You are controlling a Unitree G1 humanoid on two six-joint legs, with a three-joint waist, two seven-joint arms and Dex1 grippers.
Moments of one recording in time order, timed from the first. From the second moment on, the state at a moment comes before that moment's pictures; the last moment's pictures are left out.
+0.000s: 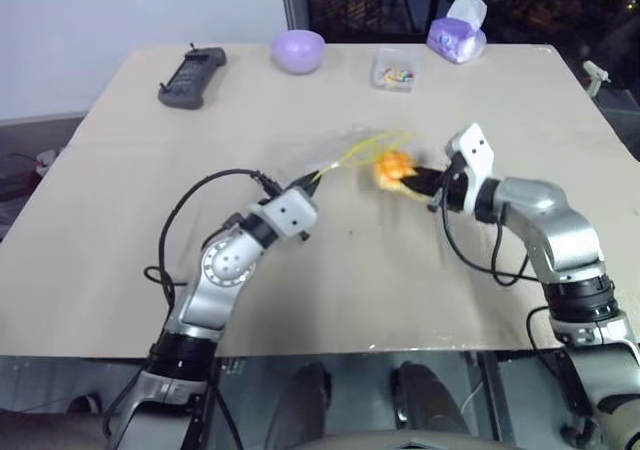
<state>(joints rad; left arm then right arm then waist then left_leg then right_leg) -0.31 0.46 -0.12 -0.01 0.24 -0.25 -0.37 -0.63 -0.44 0.09 -0.09 0.27 0.65 0.79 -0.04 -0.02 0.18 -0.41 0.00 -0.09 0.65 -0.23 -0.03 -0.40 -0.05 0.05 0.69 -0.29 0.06</state>
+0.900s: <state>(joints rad) -0.31 0.46 -0.12 0.00 0.25 -0.25 -0.36 -0.68 -0.53 0.08 -0.05 0.34 0.70 0.82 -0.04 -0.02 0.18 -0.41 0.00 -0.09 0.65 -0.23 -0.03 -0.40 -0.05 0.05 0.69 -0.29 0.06</state>
